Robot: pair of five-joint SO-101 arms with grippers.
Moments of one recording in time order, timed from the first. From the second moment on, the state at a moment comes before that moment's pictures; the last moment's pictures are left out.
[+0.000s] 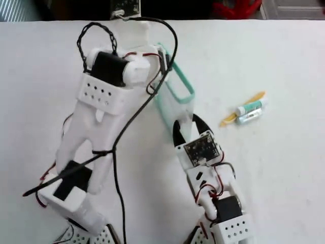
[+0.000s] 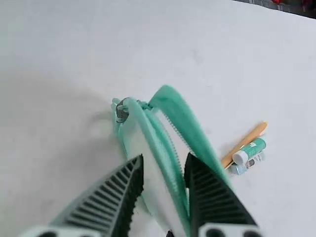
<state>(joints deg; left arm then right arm) 21.1 8.7 -38.6 91.0 31.4 -21.8 -97.8 95.9 23.7 16.7</state>
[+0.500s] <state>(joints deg) 22.0 16.0 -47.6 93.0 24.6 -21.7 -97.7 95.1 29.8 16.7</state>
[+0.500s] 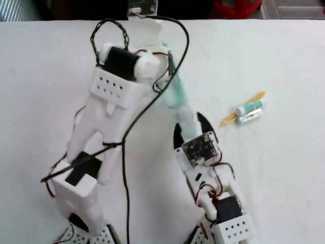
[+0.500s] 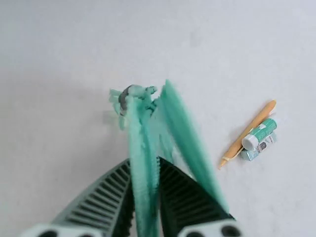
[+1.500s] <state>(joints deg) 28.7 16.0 -57.9 101.2 -45.3 -5.3 -102.5 89.8 28.1 12.1</state>
